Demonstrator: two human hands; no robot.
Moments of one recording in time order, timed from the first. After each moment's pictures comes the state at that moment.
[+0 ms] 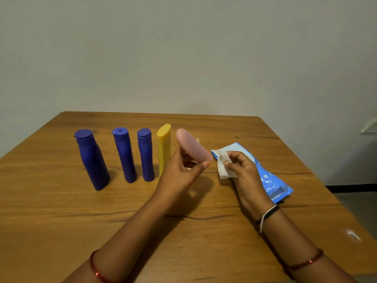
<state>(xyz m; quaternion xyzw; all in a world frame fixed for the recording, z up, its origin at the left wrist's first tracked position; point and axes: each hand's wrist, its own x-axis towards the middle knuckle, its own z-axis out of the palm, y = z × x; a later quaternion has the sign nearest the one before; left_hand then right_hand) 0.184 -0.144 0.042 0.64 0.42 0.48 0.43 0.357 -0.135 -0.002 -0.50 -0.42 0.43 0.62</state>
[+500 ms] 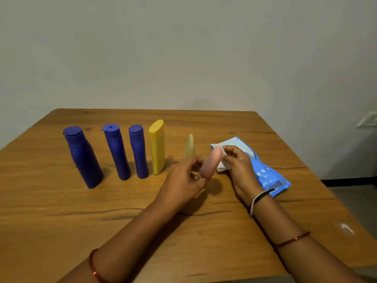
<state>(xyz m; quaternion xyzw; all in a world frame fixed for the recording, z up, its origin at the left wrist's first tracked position) 0.197 -0.141 0.010 0.75 0.45 0.37 0.31 0.371 -0.114 -0.009 -0.53 -0.40 0.43 0.61</state>
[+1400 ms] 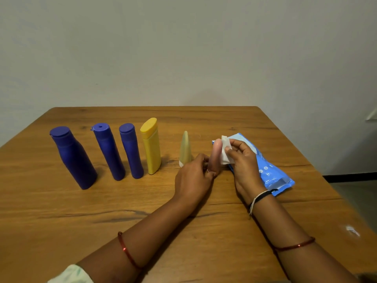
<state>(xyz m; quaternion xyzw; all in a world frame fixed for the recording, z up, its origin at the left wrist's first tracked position) 0.247 -0.118 -0.018 0.73 0.56 0.32 0.21 0.384 -0.101 -0.017 -0.53 -0.35 0.41 0.66</state>
